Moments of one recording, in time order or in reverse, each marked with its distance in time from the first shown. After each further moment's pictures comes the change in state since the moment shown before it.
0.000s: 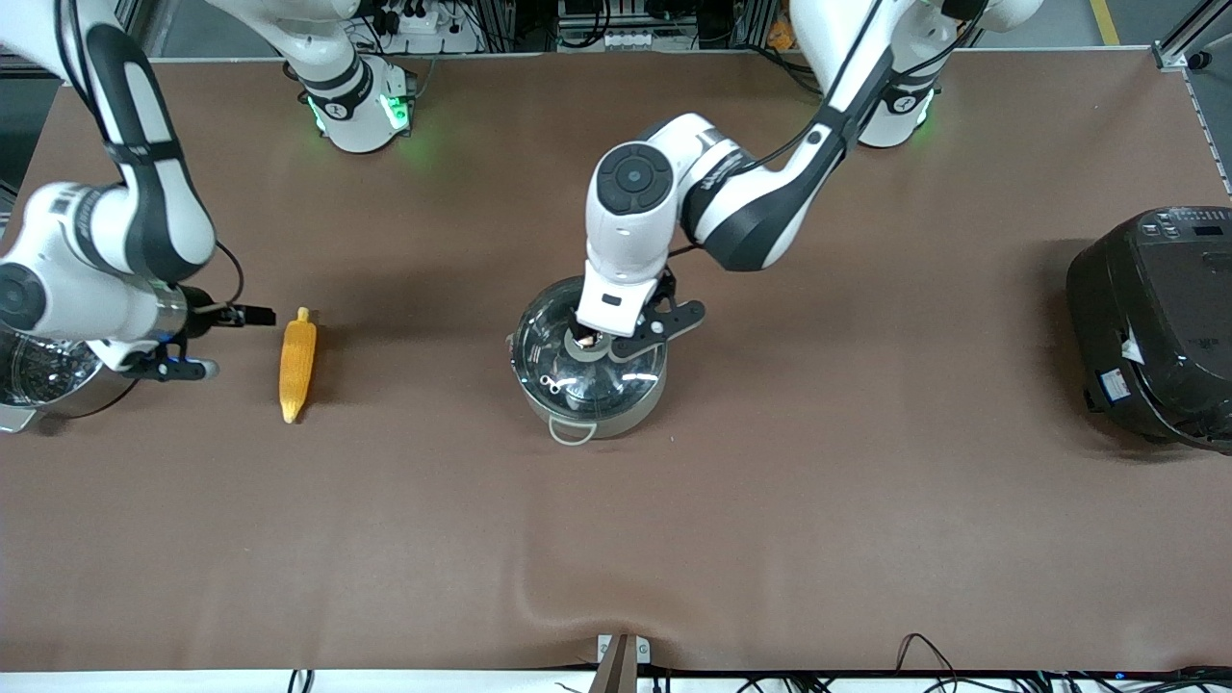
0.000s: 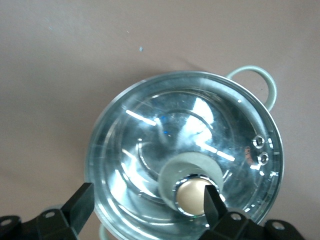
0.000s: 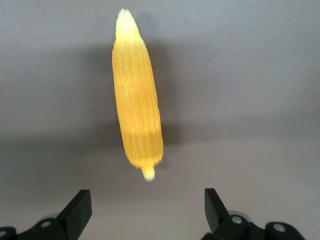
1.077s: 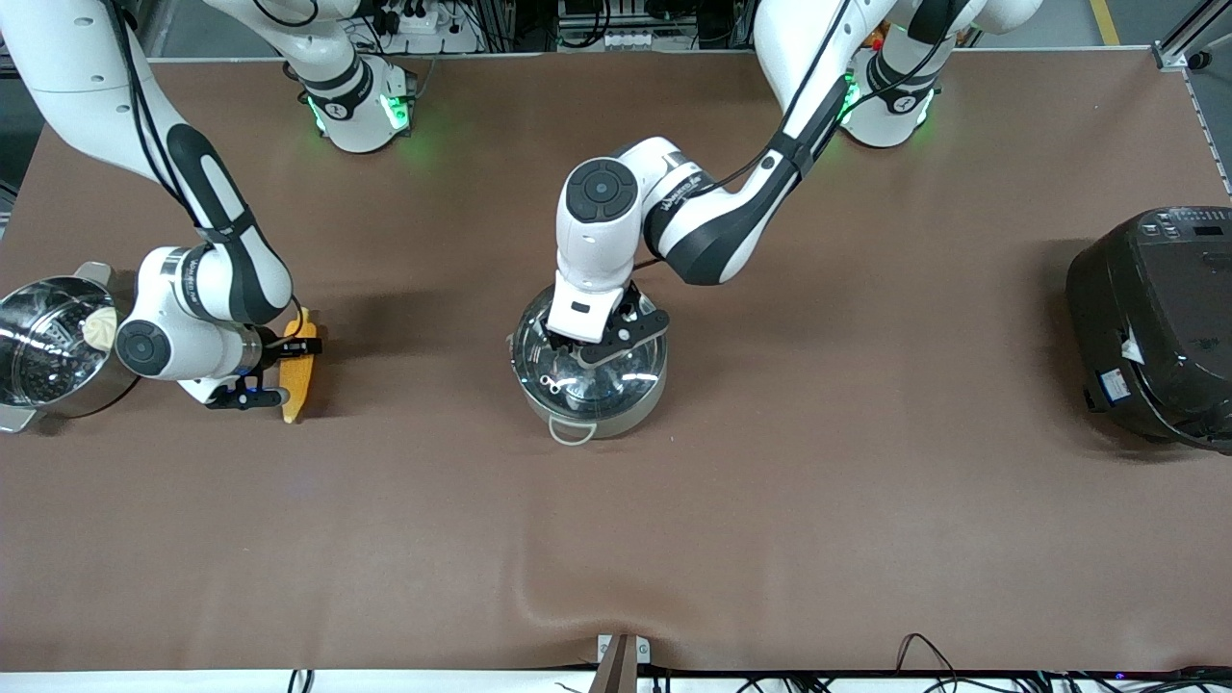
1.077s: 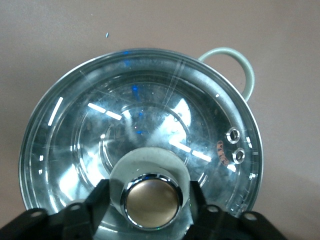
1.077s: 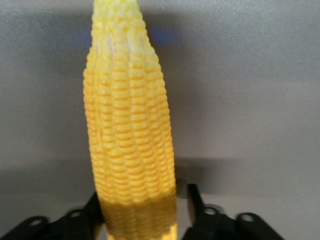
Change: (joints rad) left arm -0.062 0.090 0.034 0.054 0.000 0.096 -0.038; right arm 0.029 0.220 0.008 0.001 -0.056 0.196 -0.002
